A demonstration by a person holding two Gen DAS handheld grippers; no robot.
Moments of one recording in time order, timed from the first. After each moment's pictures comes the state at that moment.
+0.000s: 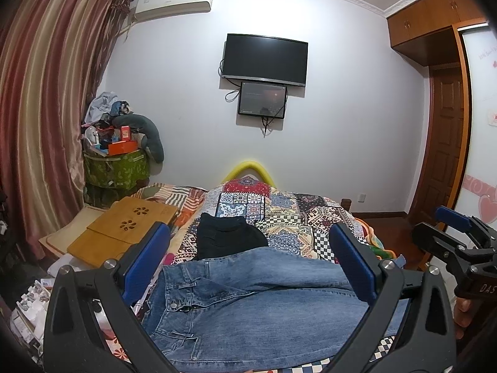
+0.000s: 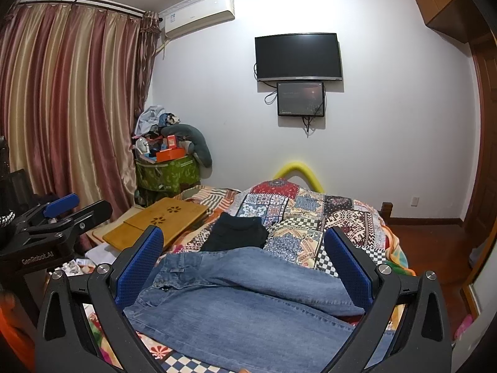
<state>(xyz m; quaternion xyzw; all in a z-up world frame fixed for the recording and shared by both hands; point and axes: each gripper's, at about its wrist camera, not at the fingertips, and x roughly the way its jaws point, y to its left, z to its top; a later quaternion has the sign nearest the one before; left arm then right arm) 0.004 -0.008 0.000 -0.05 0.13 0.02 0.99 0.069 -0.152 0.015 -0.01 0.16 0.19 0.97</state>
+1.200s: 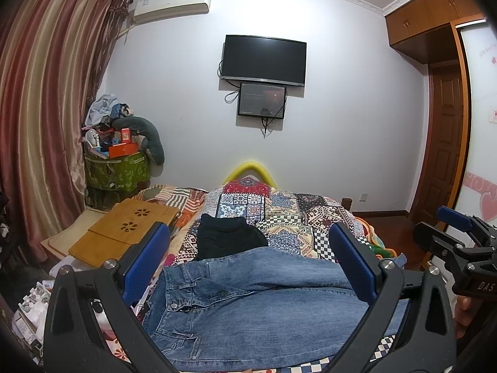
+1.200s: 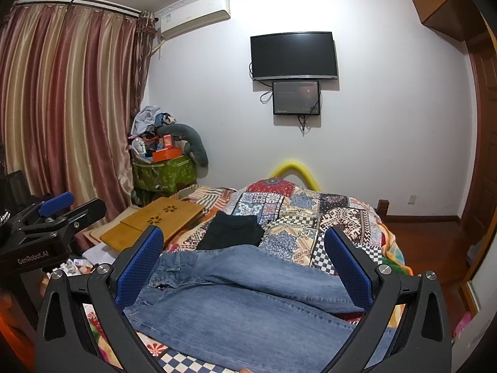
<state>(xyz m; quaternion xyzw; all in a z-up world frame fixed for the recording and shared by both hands) 0.005 -0.015 0.003 -0.05 0.13 0.02 0.99 0.067 -0.157 0.017 -0.01 0.16 0.18 0.97</state>
